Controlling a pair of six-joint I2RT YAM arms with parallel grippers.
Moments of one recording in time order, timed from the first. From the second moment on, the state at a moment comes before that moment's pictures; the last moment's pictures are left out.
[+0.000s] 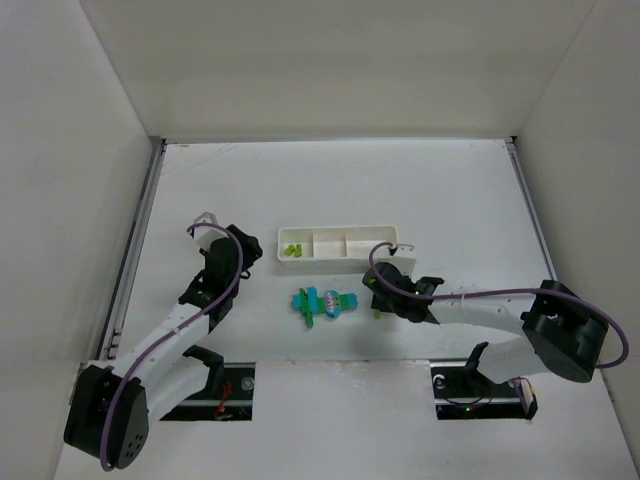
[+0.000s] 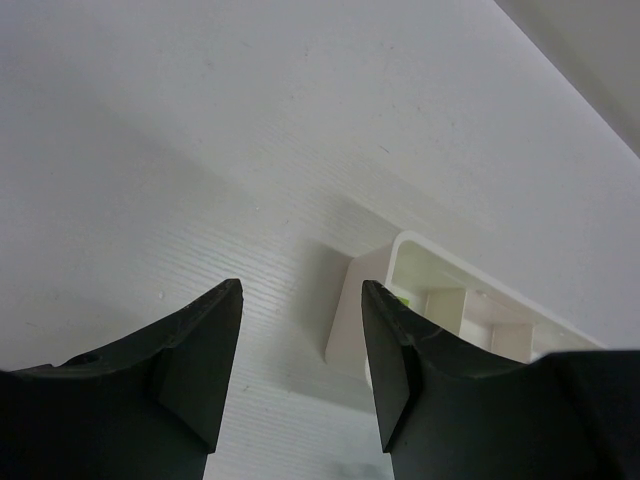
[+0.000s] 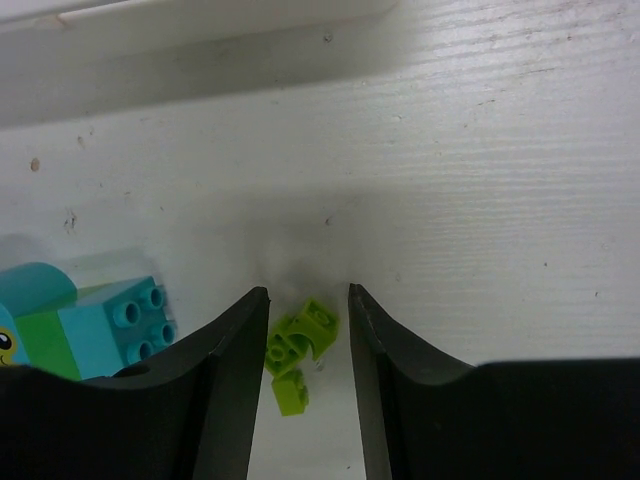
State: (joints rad) left arm -0.39 0.92 0.38 0.09 -0.41 -0.79; right arm 0.95 1.37 0.62 -0.31 0.48 0.95
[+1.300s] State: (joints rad) left arm -0.39 0.91 0.38 0.11 -0.40 -0.79; right arm 0.99 1.29 0.75 -0.37 0.52 0.92
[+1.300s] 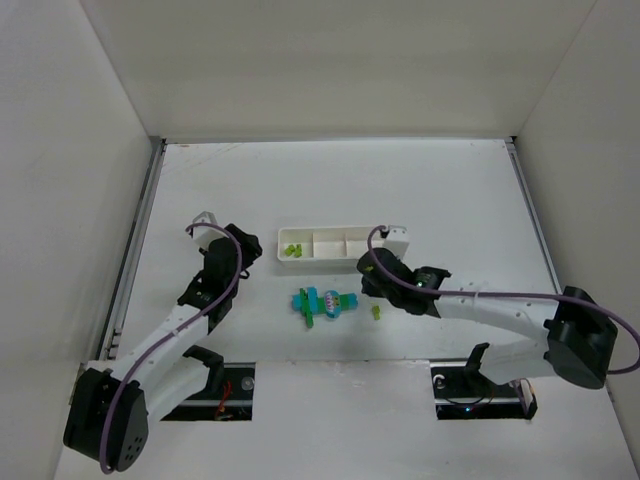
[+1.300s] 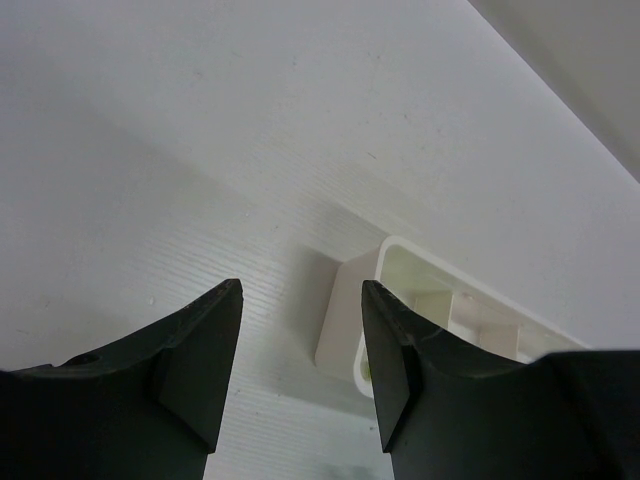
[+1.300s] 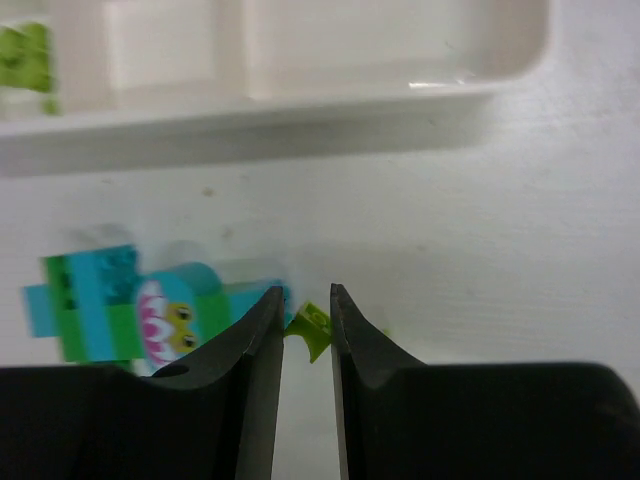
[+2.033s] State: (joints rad) left arm -0.37 0.78 0.32 0.06 -0.40 -0.81; right arm 0.95 1.90 1.34 -0.04 0.34 0.69
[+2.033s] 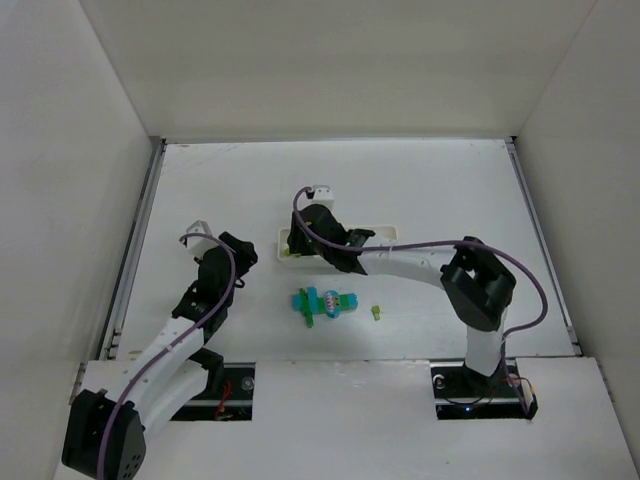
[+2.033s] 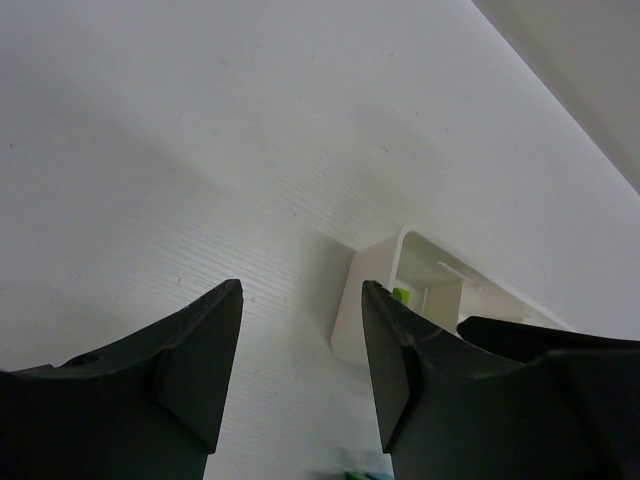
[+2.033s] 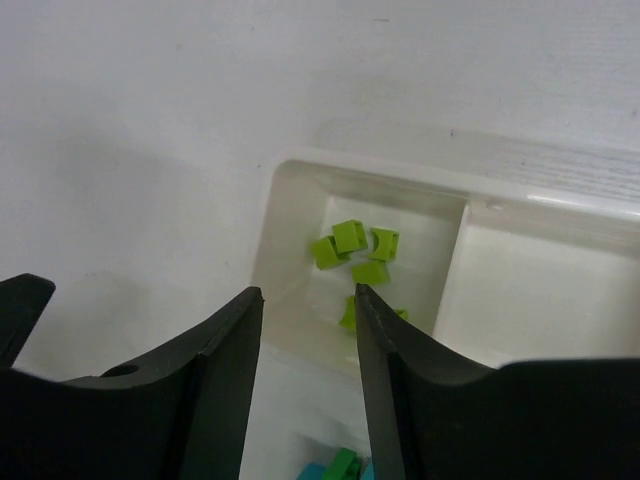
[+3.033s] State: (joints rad) left arm -0.38 0.87 0.35 0.10 -0.40 -0.81; right arm 1.15 1.38 0.65 -0.39 0.58 0.90
